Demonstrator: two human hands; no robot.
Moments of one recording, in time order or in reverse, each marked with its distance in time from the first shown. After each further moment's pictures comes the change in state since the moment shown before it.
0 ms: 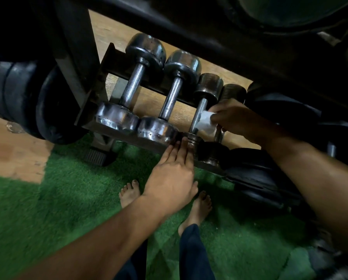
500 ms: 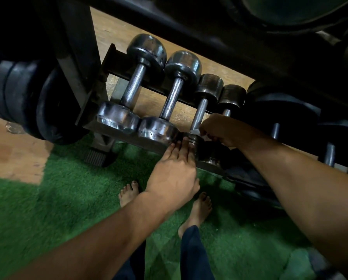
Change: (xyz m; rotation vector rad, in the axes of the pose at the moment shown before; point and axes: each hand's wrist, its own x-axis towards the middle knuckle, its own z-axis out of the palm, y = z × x) left_hand 0.005 0.000 -0.004 0.053 -0.012 -0.001; right_hand 0.019 -0.001 0.043 0.056 -0.072 0.307
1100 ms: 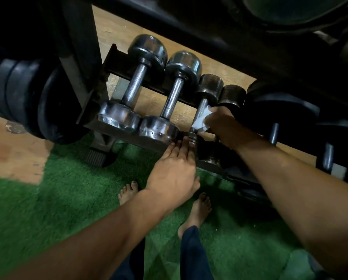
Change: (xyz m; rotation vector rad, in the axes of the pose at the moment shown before) left_hand -0.001 -0.002 0.001 -0.016 0.011 0.006; right_hand 0.011 0.010 0.006 0.279 0.292 -0.046
